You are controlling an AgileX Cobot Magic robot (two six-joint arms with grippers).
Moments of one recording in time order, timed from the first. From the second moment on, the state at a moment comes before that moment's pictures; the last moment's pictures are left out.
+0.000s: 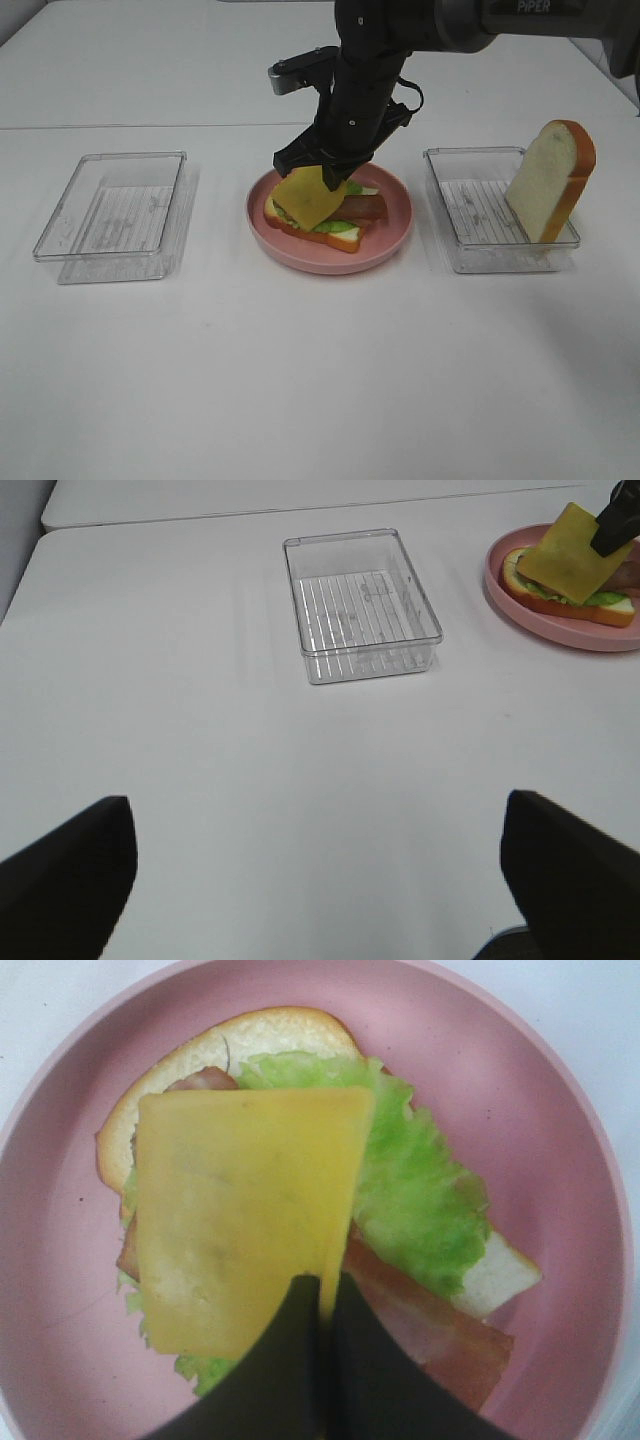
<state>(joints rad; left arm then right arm) 0.05 0.00 -0.52 -0.14 1.08 0.11 0.54 2.30 -1.87 -0.07 0.84 0.05</state>
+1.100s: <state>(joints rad) 0.05 0.00 -0.52 -0.14 1.08 0.11 0.53 2.08 -1.92 -0.23 1.08 0.05</state>
